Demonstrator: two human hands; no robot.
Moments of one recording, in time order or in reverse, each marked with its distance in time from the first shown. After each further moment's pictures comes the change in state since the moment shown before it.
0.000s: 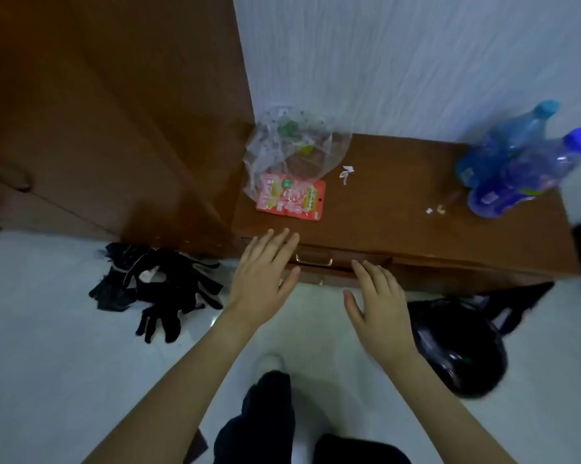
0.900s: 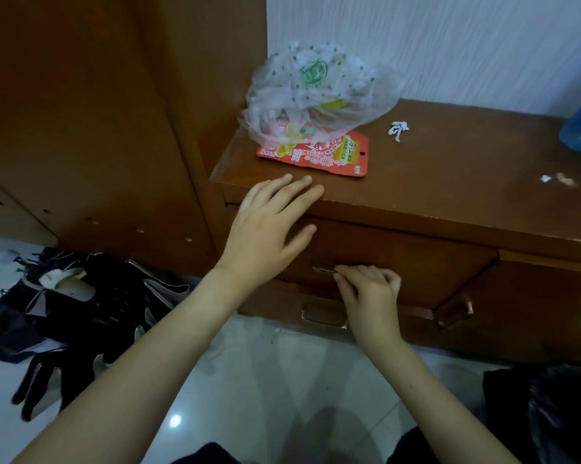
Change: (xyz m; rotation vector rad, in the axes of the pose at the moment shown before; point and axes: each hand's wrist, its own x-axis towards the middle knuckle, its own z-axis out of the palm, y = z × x) left_hand 0.062 -0.114 0.206 0.095 0.497 0.239; right_hand 0.088 0.071 0.299 0.139 0.422 -0.197
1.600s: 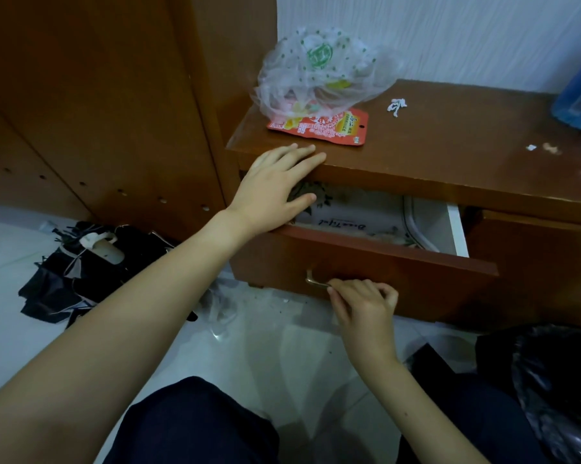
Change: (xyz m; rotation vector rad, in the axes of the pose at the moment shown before) left_hand 0.002 -0.001 -0.019 0.037 -0.170 0.019; right_hand -0.090 -0.030 -0.029 0.035 0.002 -0.049
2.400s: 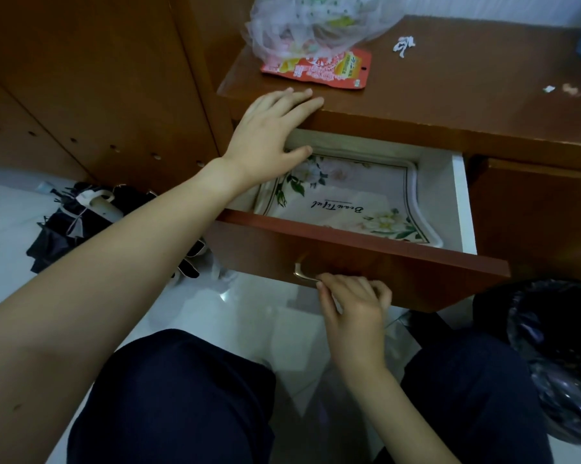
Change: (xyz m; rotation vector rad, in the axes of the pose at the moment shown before) left_hand 0.001 0.002 0.002 0.007 0.004 0.006; right_hand -0.060 -0.034 -0.021 0.057 -0.009 0.101
